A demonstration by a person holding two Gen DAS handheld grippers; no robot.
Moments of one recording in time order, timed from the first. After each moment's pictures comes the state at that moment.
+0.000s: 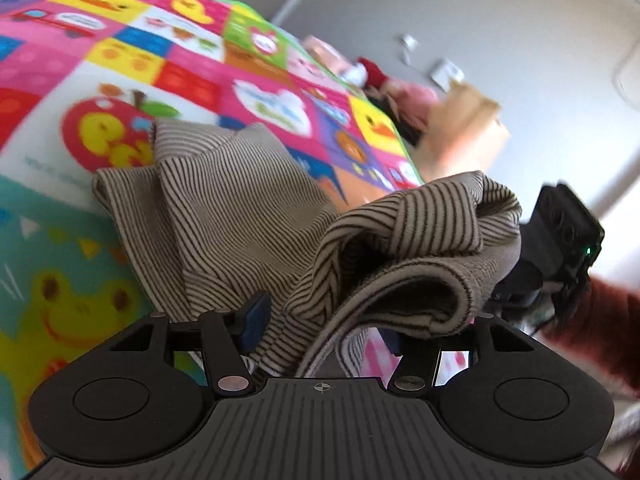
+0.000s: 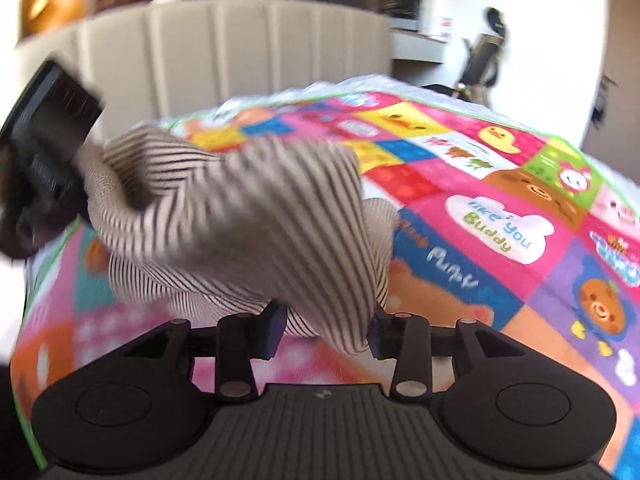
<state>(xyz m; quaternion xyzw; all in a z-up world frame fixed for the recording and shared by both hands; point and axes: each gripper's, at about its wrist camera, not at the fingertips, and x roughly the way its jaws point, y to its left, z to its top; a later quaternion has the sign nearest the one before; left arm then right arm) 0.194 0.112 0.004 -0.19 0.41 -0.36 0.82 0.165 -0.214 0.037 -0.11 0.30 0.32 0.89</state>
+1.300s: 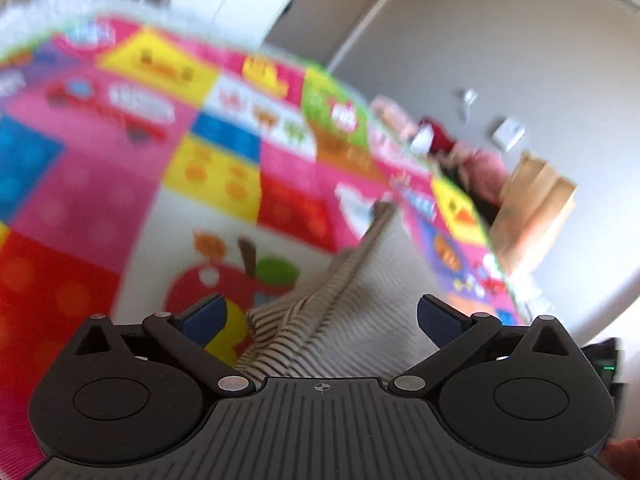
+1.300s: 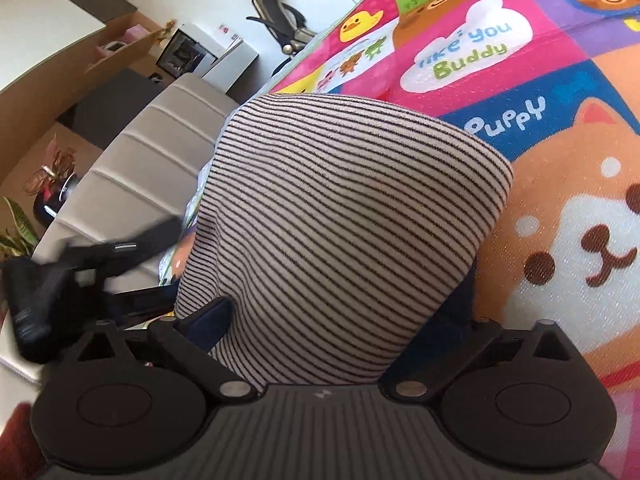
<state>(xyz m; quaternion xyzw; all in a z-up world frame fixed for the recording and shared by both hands) 0.344 0.148 -0.004 -0.21 0.41 -0.30 0.84 0.238 -0.158 -0.049 0.34 0.39 0.18 0.84</state>
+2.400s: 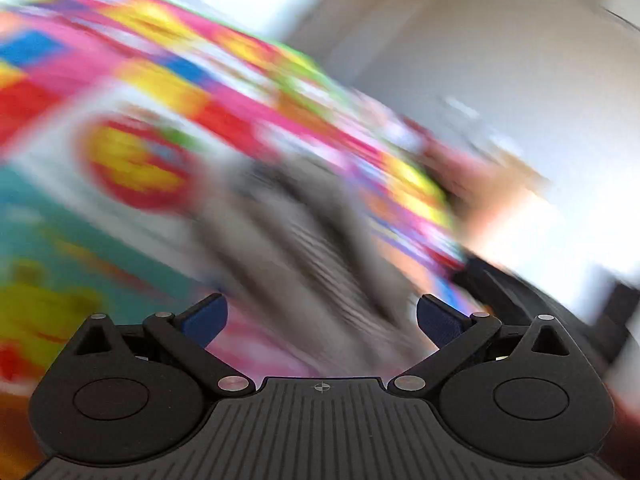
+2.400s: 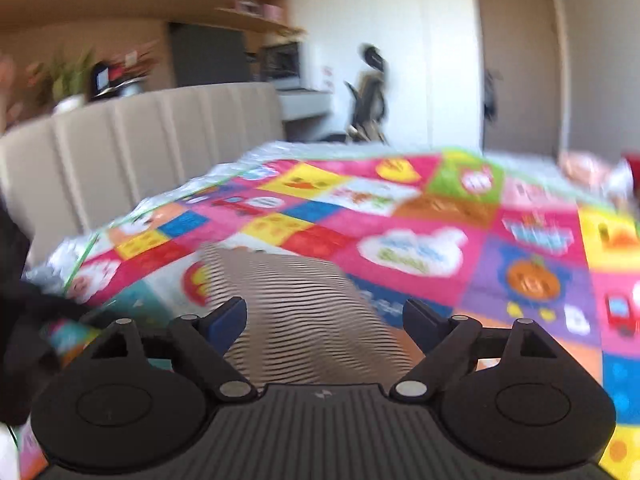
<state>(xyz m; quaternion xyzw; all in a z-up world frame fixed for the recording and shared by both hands) 0.188 0.060 0.005 -0.25 0.37 -0.18 0.88 0.123 -0.221 0.046 -0.05 0.22 0.20 0.95</state>
